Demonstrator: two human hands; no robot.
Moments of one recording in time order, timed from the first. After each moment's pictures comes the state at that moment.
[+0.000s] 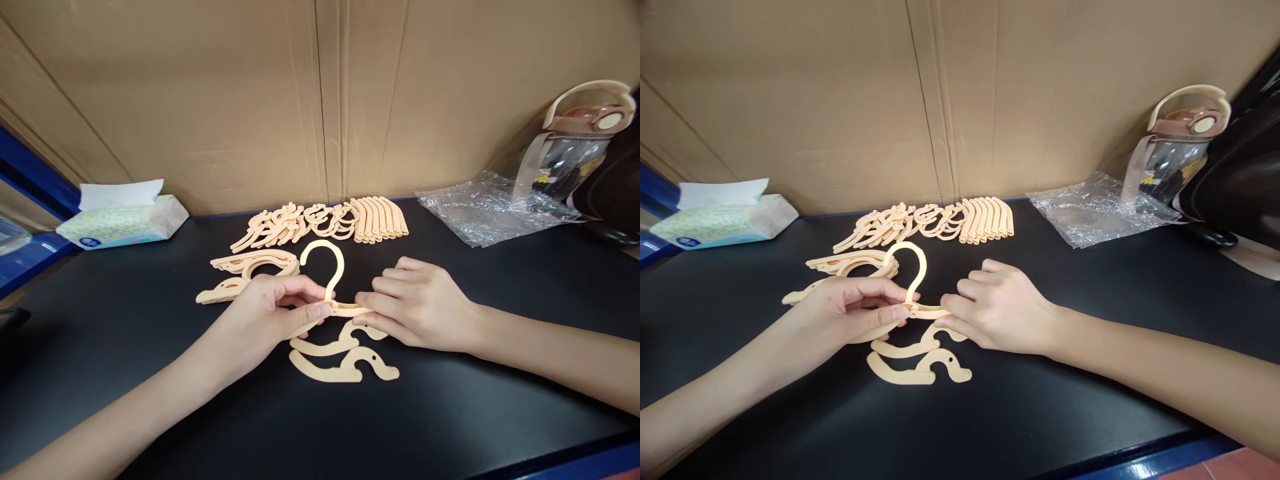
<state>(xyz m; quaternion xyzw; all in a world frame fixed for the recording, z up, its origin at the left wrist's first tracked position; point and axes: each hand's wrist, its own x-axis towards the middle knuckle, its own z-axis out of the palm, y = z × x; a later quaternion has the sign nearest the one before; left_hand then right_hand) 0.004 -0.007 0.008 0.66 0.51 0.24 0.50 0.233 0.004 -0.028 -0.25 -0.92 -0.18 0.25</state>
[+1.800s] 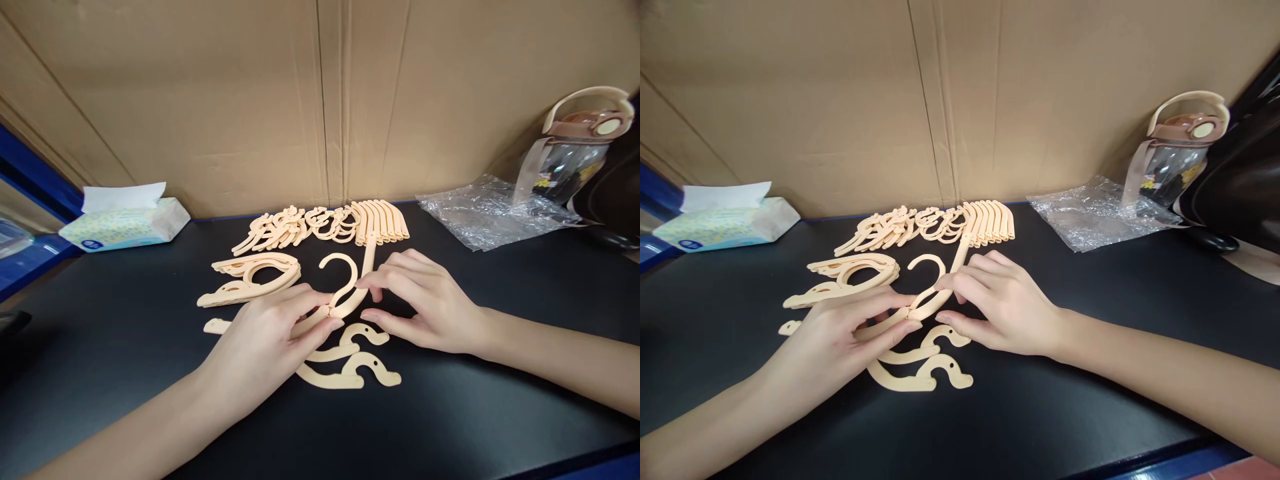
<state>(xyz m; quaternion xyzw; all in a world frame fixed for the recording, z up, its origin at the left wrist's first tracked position) 0.002 -0.017 -0.007 0.86 0.44 0.21 0.14 0.236 0.005 -0.020 -0.25 -0.91 -0.04 0.34</state>
